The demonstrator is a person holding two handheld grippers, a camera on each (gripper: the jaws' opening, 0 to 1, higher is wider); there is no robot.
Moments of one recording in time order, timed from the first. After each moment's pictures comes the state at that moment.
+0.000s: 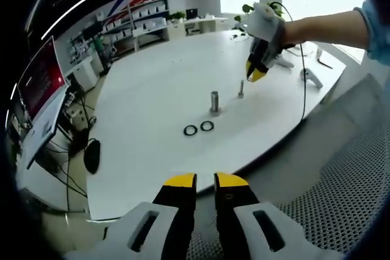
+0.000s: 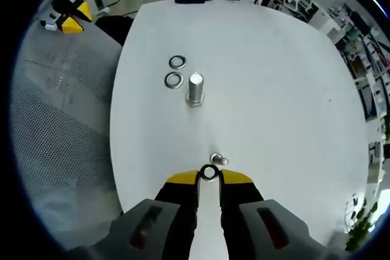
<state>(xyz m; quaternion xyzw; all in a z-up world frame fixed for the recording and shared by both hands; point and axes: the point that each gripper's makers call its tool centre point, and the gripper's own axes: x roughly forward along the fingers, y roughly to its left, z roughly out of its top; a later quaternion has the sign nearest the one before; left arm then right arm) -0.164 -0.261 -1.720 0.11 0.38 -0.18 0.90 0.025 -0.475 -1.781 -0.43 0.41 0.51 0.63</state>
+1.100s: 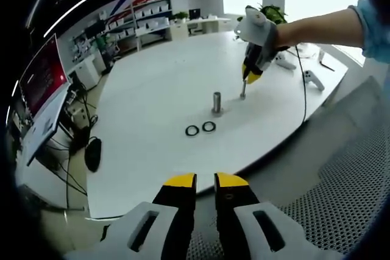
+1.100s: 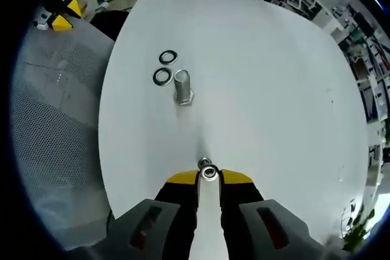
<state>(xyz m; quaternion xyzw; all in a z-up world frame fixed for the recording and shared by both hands) -0.163 -0.260 -1.719 0.11 0.38 -0.17 0.90 0.043 -0.469 -1.799 -0.44 0.42 0.50 0.61</state>
